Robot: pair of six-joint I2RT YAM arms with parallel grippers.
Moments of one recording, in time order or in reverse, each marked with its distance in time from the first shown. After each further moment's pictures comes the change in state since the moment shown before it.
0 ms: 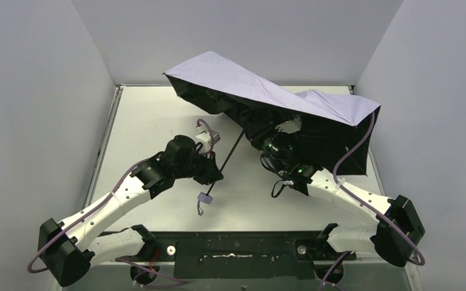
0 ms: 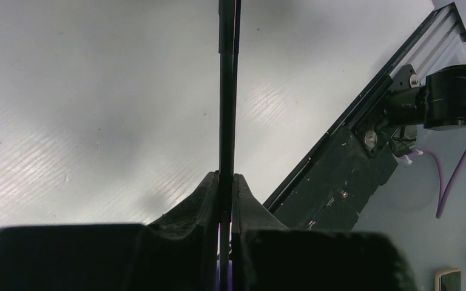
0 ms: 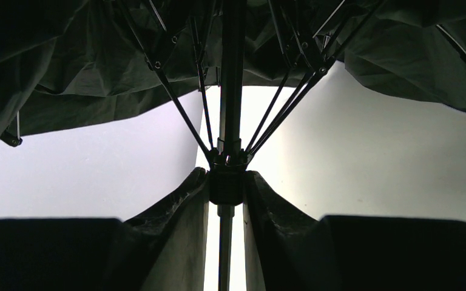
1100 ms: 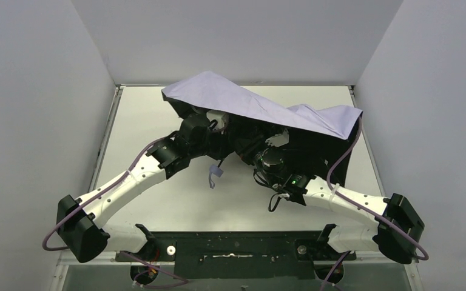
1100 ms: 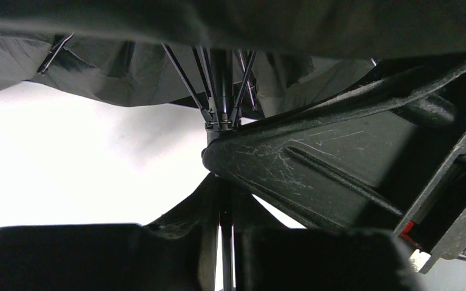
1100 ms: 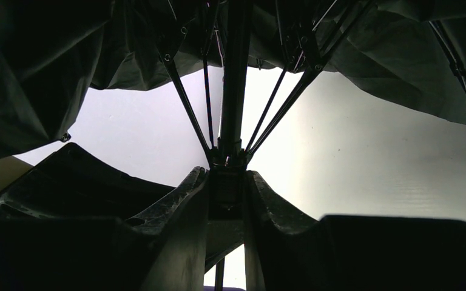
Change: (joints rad) left arm -0.025 0.237 0.270 0.082 -0.177 0.045; right arm 0.143 -0.011 -0.077 0.018 0.011 0.131
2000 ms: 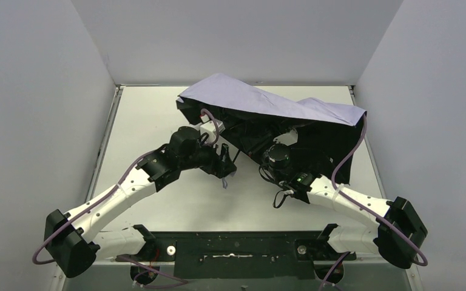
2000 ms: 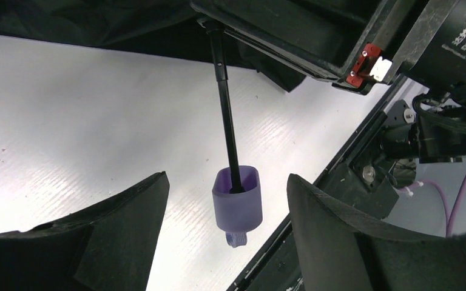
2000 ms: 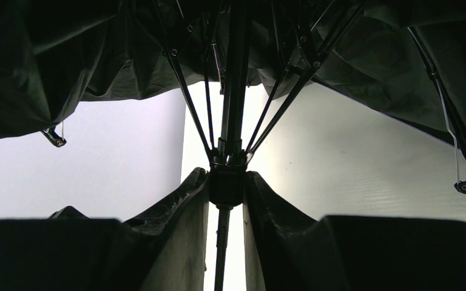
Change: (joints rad) left arm 0.011 -0.151 -0.177 0.013 0.132 -0.027; right arm -0.096 -0.027 -0.038 -0.058 -0.013 -0.028
